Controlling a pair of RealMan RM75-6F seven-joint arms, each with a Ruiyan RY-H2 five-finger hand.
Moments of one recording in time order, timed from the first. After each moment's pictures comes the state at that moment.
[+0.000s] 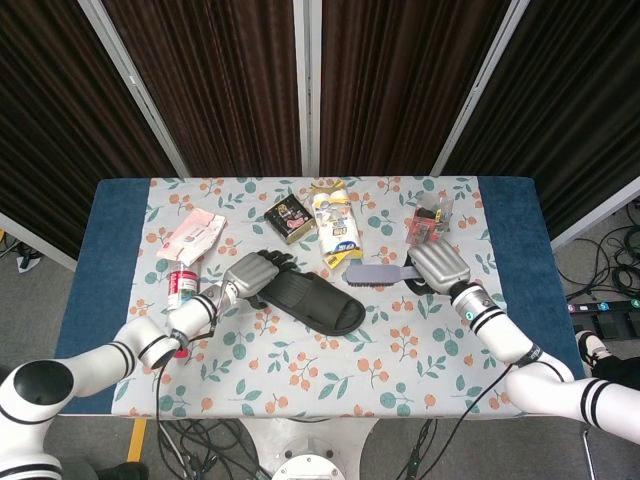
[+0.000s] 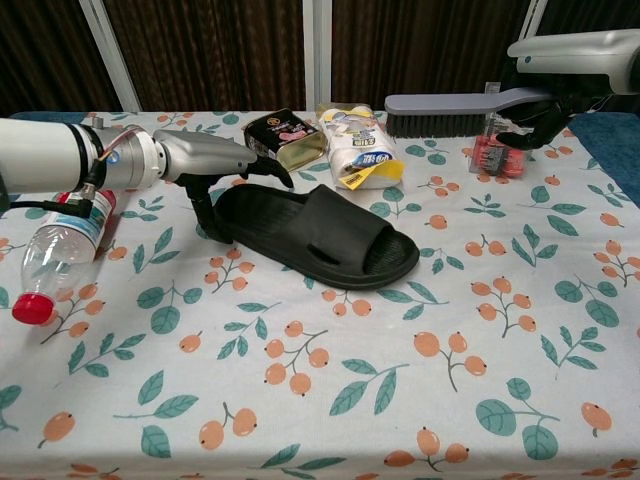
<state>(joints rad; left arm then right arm) -1.01 -1.69 -0.11 -0.95 1.52 0.52 -0.24 0.82 -1.23 0.17 -1.56 -1.10 0.72 -0.14</state>
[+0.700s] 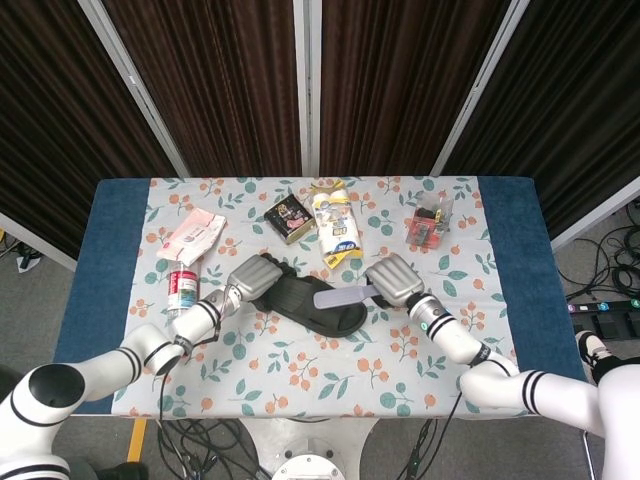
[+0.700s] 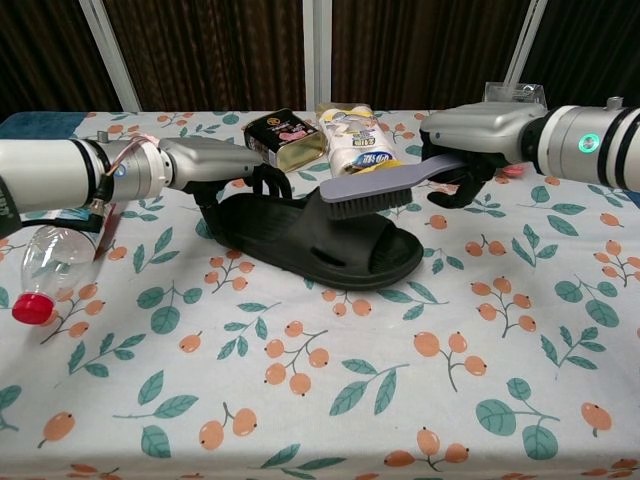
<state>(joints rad) -0.99 -1.74 -0.07 -0.92 1.49 0.63 -0.23 0.90 -1.50 0.13 -1.36 -1.13 0.71 -0.28</state>
